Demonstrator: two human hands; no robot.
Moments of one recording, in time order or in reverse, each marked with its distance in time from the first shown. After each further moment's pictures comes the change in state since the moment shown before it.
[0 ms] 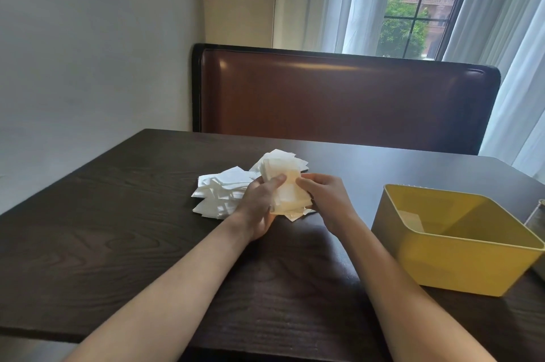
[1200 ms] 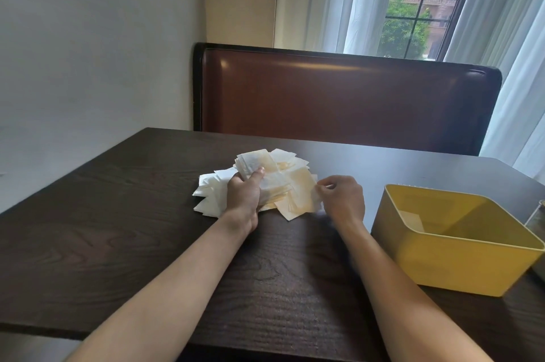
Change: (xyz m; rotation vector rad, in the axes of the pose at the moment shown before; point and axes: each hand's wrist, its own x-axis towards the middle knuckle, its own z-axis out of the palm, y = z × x) left_hand 0.012 0.006 -0.012 0.086 0.436 0.110; right_hand 0.017 0.020 -0.019 -0.691 0.387 -0.171
